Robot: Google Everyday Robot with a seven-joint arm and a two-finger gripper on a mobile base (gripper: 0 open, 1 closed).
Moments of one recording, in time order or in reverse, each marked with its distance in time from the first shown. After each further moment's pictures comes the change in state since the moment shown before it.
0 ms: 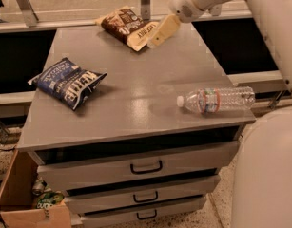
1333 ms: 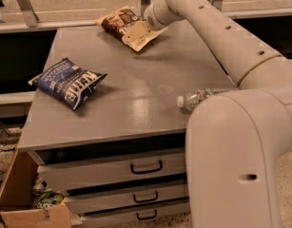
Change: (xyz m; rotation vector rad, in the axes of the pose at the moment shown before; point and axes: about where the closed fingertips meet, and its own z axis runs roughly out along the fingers) arm -0.010 -0.069 0.122 0.251 -0.014 0.270
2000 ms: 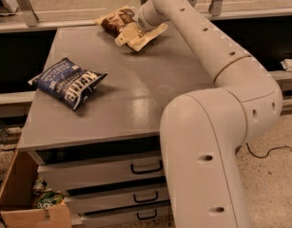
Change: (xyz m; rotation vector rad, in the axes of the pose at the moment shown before) arm -0.003 0.005 0.044 -0.015 0.049 0.012
